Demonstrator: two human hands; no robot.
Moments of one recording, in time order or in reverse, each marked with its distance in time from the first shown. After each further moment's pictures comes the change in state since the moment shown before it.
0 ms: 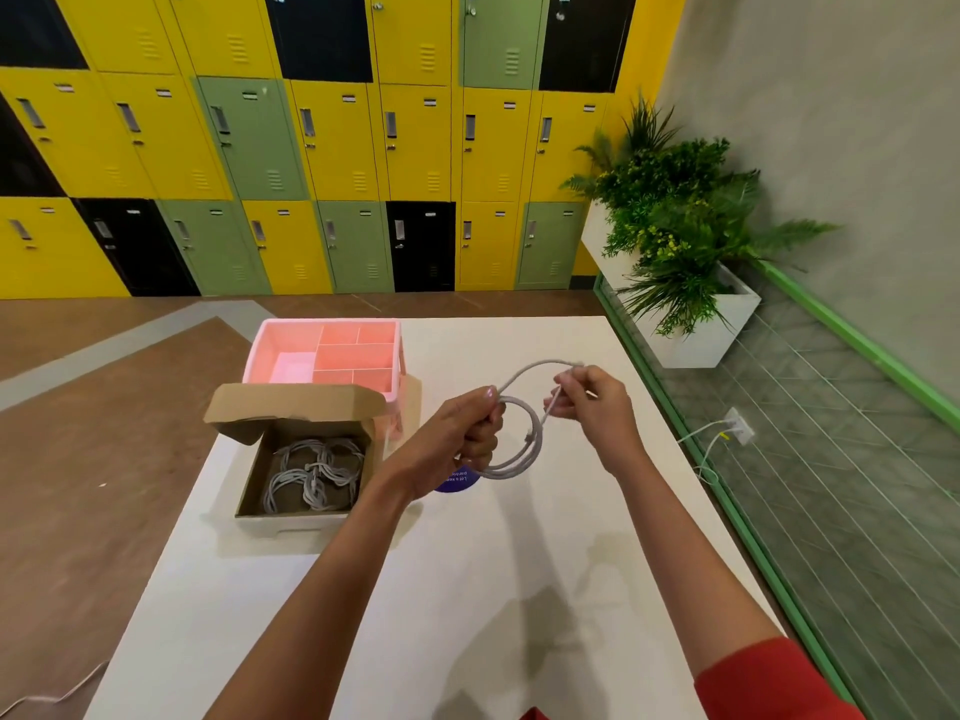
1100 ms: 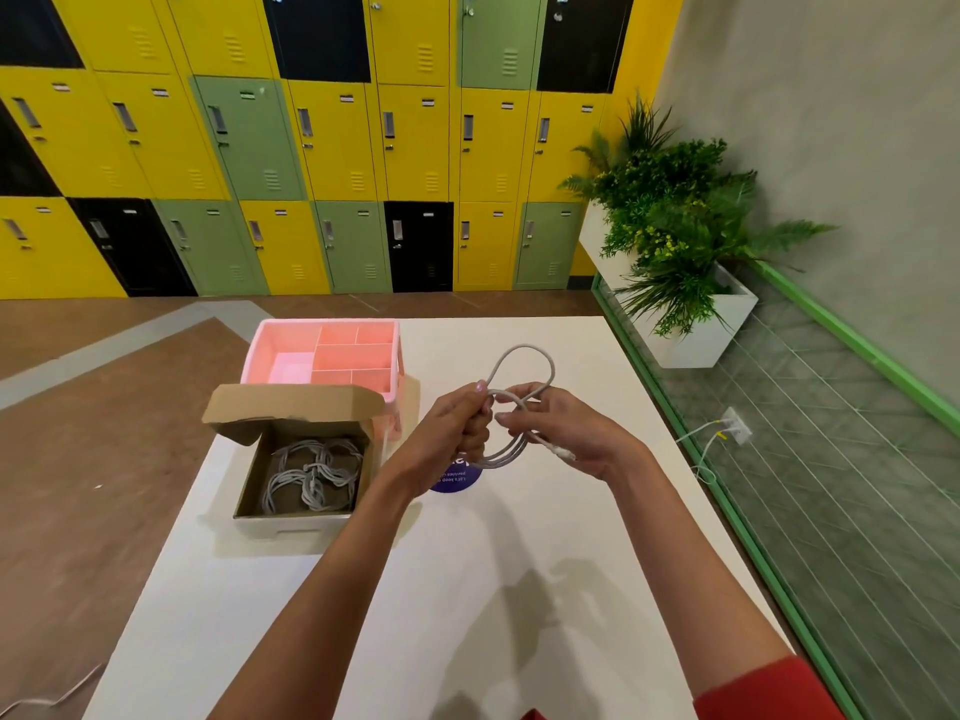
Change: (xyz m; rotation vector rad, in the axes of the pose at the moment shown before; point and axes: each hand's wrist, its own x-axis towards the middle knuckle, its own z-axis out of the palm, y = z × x) left_hand 0.005 -0.005 -0.005 0.061 0.092 0.057; right_hand -0.032 -0.048 0.016 -0.014 -0.577 0.248
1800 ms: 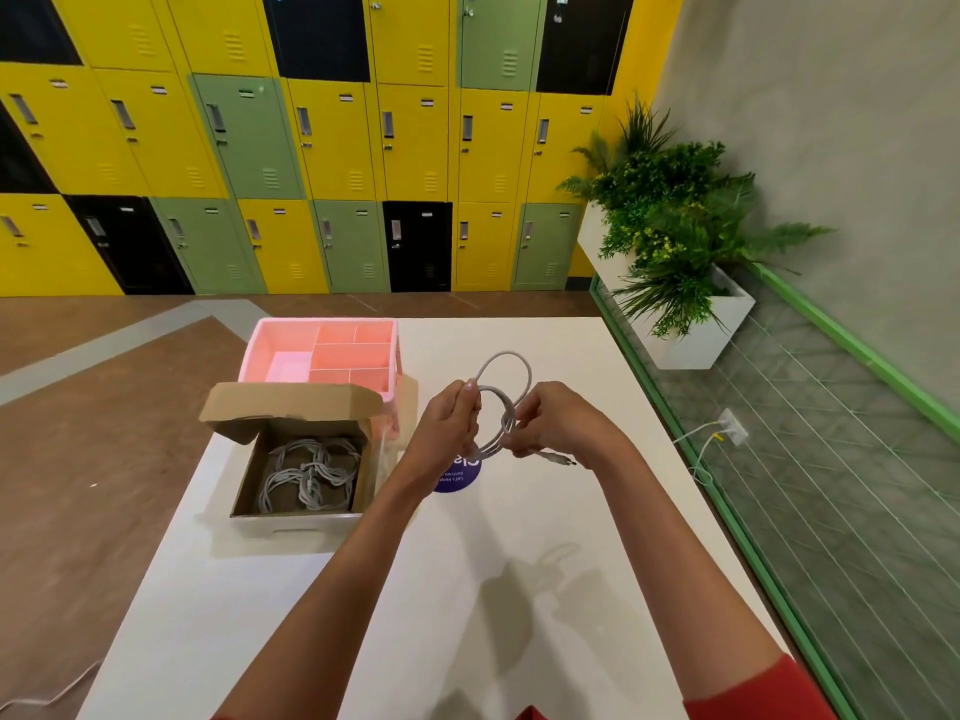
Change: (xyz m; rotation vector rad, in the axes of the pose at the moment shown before) left_hand 0.008 -0.014 0.004 0.237 0.280 0.082; right_hand -0.005 -0.019 0.013 -0.468 0.196 0.124
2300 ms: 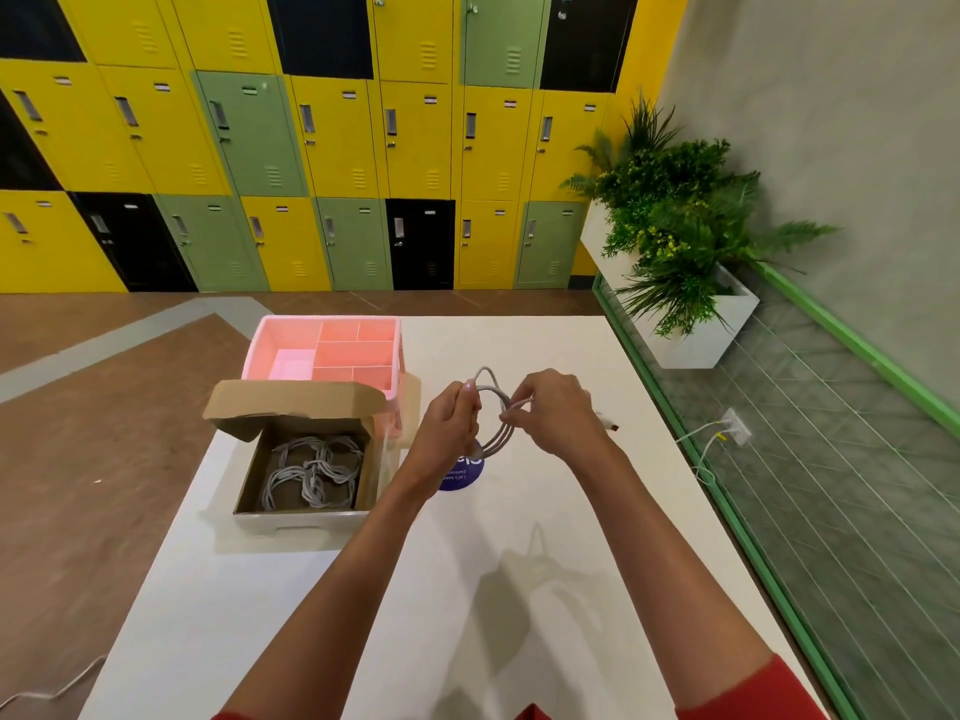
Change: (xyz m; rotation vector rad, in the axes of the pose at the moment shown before) left_hand 0.003 -0.010 0.000 0.051 0.067 0.007; right_hand 0.004 -0.009 0.012 -0.372 0.278 -0.075
